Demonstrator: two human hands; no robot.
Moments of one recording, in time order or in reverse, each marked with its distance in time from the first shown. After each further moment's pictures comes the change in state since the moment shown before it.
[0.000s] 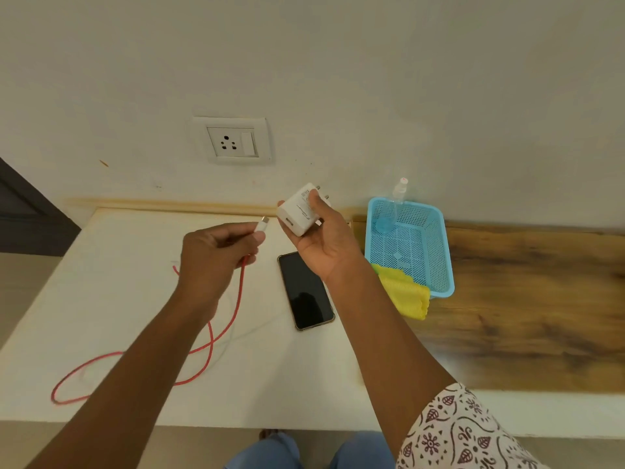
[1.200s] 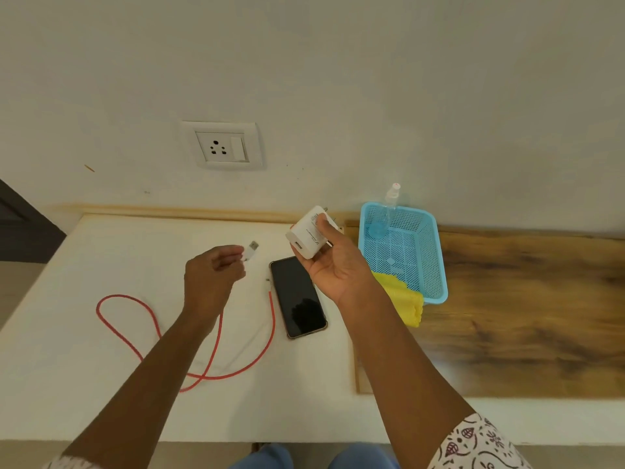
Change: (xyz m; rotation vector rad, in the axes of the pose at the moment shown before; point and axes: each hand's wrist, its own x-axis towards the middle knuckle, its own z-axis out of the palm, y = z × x) left_hand 0.028 -0.068 0.005 0.139 0.065 -0.023; right_hand -0.006 -0.010 -0.030 -0.045 0.097 0.004
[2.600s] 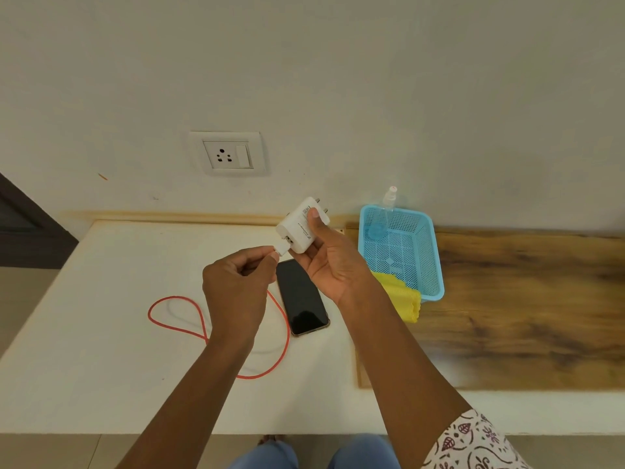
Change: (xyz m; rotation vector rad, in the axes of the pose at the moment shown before) left_hand -0.068 0.065 0.017 -0.092 0.144 0.093; right_hand -0.016 0.003 0.011 -0.161 -0.178 -0.063
